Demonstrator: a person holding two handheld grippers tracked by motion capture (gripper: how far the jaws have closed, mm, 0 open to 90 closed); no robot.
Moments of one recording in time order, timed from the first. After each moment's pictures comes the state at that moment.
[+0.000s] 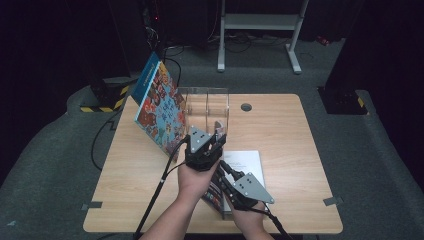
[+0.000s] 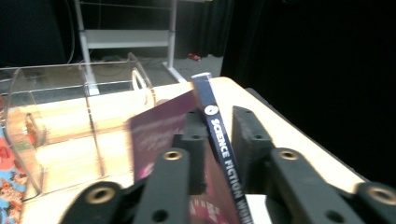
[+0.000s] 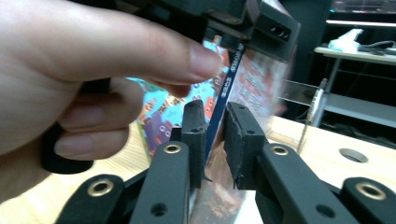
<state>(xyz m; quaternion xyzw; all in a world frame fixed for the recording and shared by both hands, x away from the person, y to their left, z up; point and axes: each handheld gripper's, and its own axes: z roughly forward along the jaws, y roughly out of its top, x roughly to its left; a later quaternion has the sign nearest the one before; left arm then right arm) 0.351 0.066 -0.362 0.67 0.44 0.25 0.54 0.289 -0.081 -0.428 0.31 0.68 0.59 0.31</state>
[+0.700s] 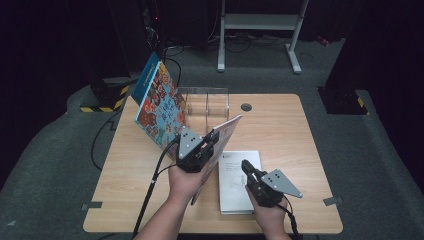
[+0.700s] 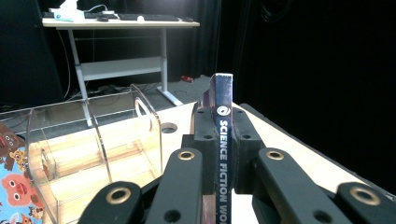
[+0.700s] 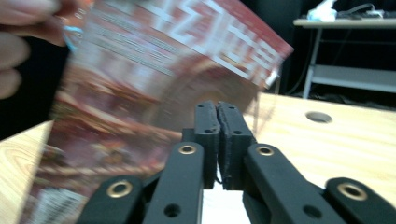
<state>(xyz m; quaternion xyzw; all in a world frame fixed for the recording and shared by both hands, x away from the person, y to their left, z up) 0.343 0.092 -0.354 0.67 0.39 0.28 0.57 0.303 -0.145 -0.439 0.39 0.66 0.57 0.29</state>
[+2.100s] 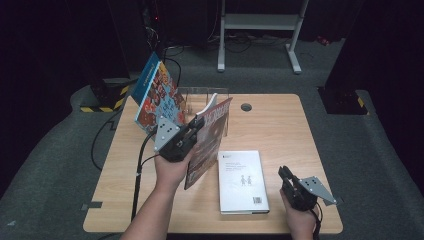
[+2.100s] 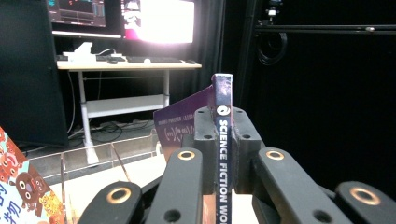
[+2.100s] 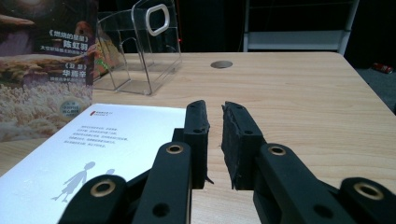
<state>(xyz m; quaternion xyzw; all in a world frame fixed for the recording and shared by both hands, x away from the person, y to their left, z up) 0.353 0.132 -0.339 0.63 0.36 0.31 0.62 0.311 -0.239 -0.488 0.49 0.63 0.51 0.32</state>
